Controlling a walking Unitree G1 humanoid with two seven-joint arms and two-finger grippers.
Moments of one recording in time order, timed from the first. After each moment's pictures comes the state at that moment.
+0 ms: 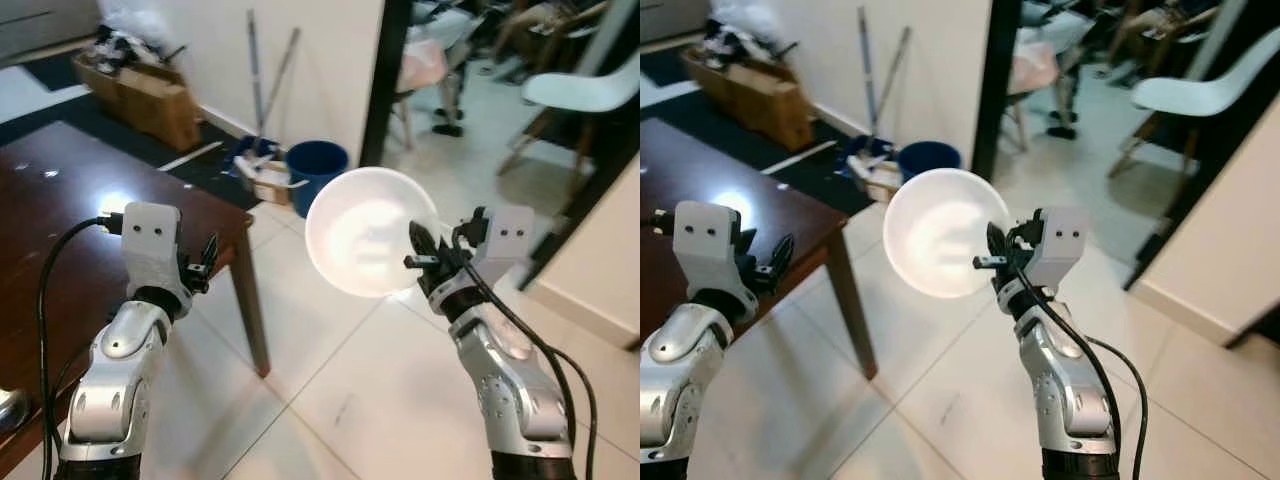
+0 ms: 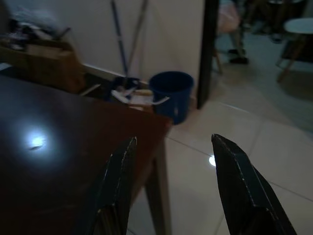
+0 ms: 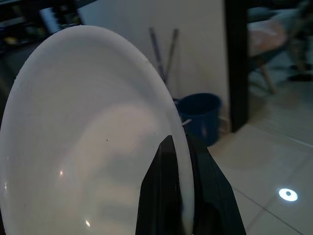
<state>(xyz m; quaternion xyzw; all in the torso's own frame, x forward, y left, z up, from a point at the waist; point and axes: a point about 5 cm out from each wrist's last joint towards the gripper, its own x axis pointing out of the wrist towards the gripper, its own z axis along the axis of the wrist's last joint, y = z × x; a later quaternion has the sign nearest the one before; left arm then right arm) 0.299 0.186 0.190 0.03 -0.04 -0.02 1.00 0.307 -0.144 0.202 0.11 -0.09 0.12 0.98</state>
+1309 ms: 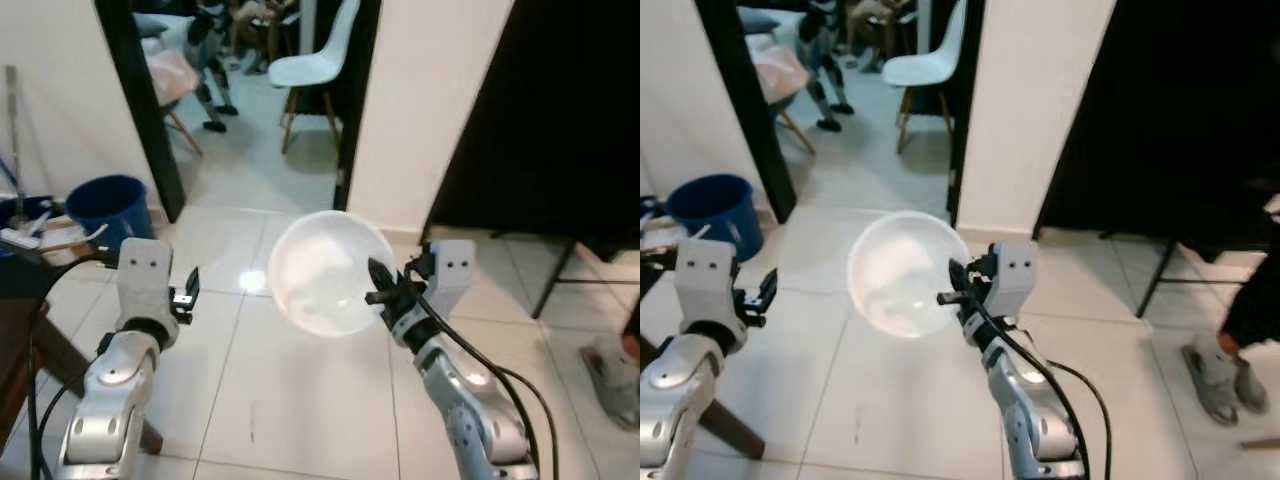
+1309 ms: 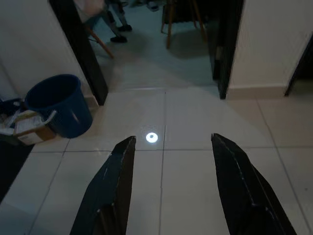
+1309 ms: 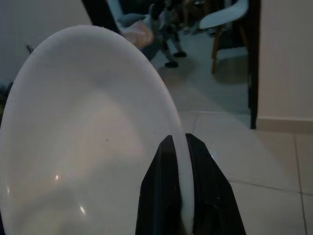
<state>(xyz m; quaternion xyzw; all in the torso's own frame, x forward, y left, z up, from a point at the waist) 0.290 0.209 0.150 0.06 0.03 0.04 1.00 0.295 -0.102 0.161 0.13 -0.02 0.18 0.98</state>
